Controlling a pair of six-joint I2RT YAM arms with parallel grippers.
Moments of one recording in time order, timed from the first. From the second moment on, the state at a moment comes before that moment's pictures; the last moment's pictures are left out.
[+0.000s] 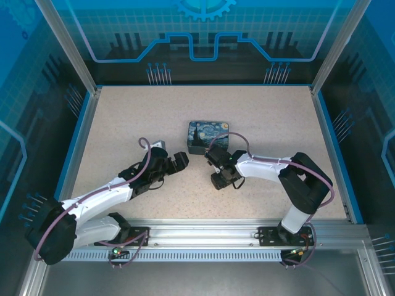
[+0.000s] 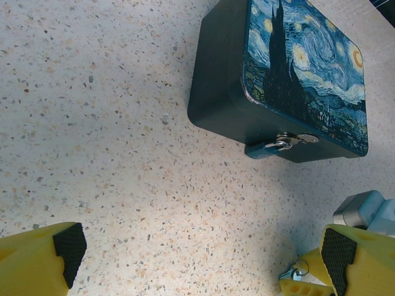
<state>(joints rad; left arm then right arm) -0.62 1.12 0.54 -0.11 -0.12 -0.93 0.80 1.69 0.94 -0.61 0.06 0.29</state>
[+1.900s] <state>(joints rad) -0.62 1.20 0.58 -0.10 -0.05 -0.98 0.65 1.45 0.73 -0.48 -0.22 0.38</state>
